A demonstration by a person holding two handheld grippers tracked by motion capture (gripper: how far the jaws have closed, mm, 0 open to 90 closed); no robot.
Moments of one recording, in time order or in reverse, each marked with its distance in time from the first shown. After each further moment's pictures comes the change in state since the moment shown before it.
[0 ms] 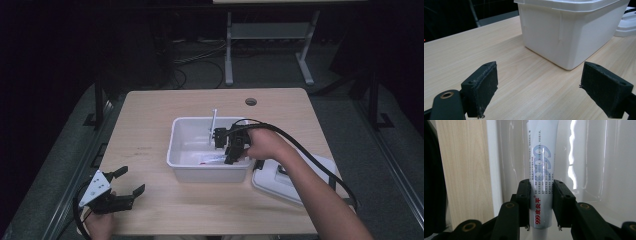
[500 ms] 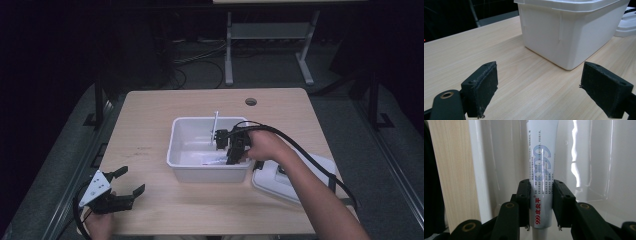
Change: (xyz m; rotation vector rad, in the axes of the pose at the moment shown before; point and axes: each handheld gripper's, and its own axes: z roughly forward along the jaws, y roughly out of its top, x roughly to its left) left arm 0.000 0.000 0.000 0.000 0.001 -0.001; right arm -0.005 -0.006 0.014 0.020 0.021 0.029
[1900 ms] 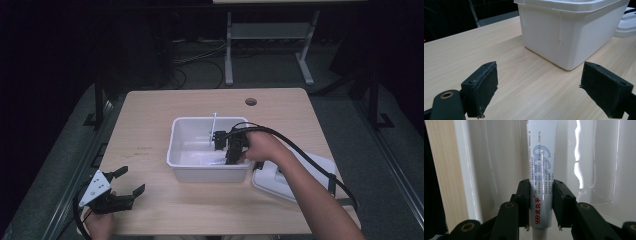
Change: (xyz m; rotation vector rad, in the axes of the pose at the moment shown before) left arm 0.000 0.000 0.000 -0.002 -0.002 -0.001; right arm -0.004 0.004 0.009 0.003 0.022 0.009
